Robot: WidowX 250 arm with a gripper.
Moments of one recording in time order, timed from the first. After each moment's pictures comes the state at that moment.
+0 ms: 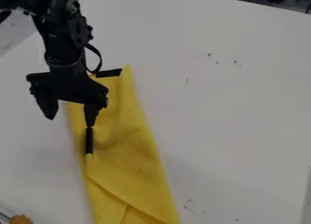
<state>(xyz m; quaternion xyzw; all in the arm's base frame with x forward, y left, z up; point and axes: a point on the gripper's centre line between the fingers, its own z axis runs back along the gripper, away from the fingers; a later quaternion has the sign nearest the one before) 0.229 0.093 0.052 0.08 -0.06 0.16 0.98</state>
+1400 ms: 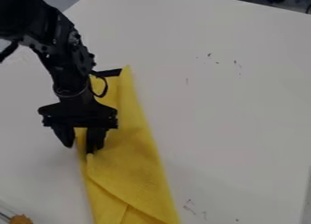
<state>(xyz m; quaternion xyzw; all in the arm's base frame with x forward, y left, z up) 0.221 0.075 0.015 0.02 -0.05 0.21 0.98</state>
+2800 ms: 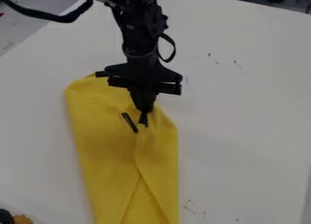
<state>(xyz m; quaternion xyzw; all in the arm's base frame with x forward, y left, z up) 0.295 0.007 0.052 0.00 -0.10 0.12 0.99</state>
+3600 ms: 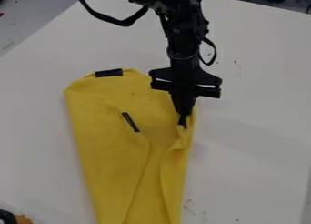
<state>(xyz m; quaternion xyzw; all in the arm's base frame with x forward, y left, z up) 0.334 -0.040 0.030 -0.04 -0.07 0.07 0.99</state>
